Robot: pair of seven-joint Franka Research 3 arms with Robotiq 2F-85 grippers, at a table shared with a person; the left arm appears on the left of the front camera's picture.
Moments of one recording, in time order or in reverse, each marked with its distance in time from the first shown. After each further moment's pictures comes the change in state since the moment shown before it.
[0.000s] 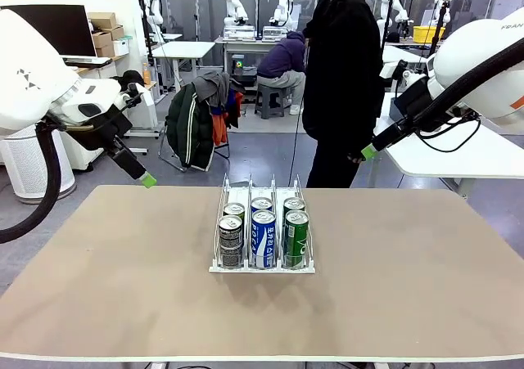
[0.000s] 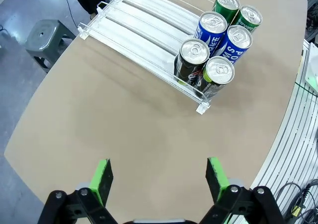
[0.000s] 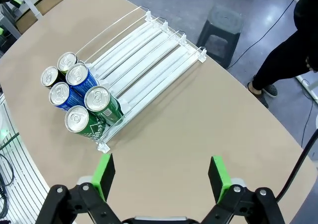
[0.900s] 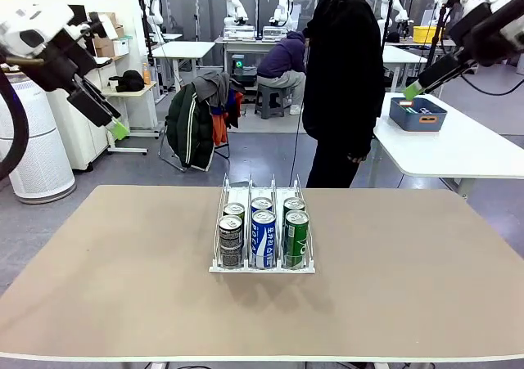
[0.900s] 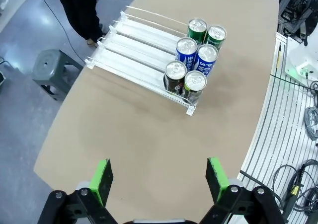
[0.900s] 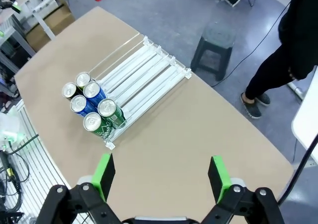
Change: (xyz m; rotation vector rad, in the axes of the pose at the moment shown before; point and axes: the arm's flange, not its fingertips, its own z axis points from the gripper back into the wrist) left arm 0.025 -0.002 0.115 -0.016 -0.073 -0.135; right arm 0.039 -0.034 0.128 0.017 -0.060 -0.011
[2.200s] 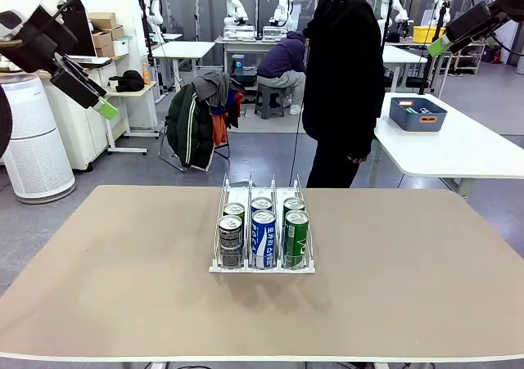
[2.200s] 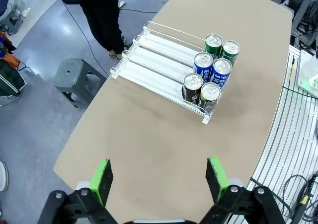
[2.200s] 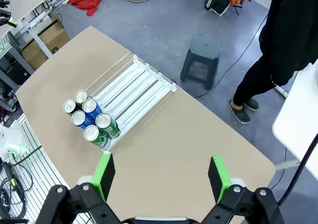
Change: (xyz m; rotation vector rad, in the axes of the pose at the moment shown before) left arm -0.001 -0.003 0.034 0.102 -0.065 -0.001; right arm 0.028 -0.014 0.064 -0.041 -0.055 -0.032
